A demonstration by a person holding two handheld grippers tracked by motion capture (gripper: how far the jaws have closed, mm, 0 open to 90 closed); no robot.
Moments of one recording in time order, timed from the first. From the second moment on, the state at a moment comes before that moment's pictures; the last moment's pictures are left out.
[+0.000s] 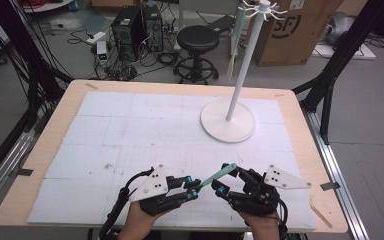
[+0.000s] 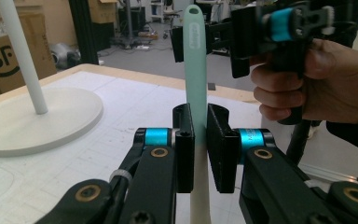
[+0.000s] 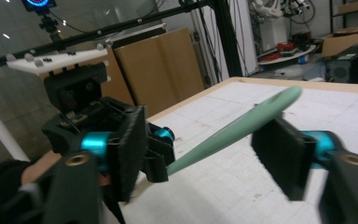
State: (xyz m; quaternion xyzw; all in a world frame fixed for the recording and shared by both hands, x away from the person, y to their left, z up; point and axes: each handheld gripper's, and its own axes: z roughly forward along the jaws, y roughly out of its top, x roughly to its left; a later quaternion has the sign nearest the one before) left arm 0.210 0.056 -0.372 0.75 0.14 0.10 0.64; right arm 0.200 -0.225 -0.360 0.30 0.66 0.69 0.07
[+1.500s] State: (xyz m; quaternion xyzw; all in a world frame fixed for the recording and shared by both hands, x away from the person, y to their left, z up) left arm 0.212 0.065 -0.365 0.74 0.07 -0.01 0.67; right arm 0.195 -0.202 -0.322 0.14 0.70 0.70 0.04
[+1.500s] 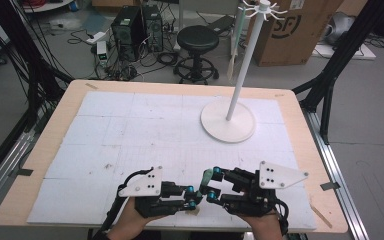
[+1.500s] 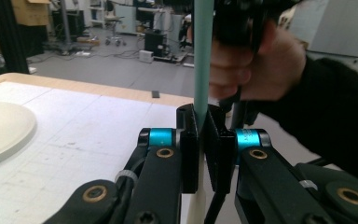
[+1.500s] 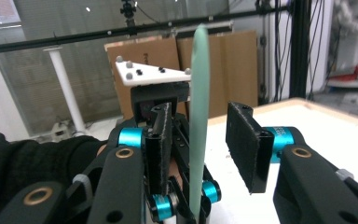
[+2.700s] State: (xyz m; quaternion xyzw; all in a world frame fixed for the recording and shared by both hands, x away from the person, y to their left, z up) left arm 0.249 0.198 -0.366 0.69 0.24 0.18 0.66; right arm 0.354 -0.279 -0.212 0.18 0.68 0.70 0.10
